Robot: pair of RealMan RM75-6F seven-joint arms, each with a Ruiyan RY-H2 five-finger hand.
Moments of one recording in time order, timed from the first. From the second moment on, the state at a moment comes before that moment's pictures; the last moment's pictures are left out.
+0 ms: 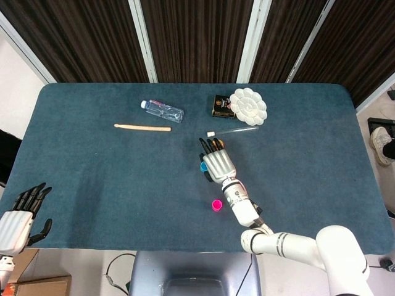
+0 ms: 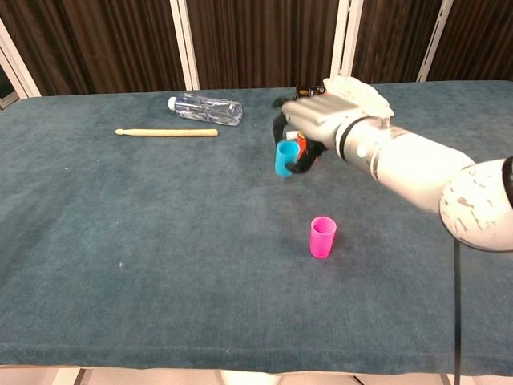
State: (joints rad) left arm -0.12 -1.08 0.01 -1.58 1.56 1.45 -0.10; right arm 0.96 -1.83 0.27 -1.16 -0.90 0.96 -0.62
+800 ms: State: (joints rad) left arm -0.13 -1.08 0.00 -1.58 1.54 1.43 -0.09; right arm 1.03 -1.94 0.40 -0.82 -0.89 0.93 -0.54
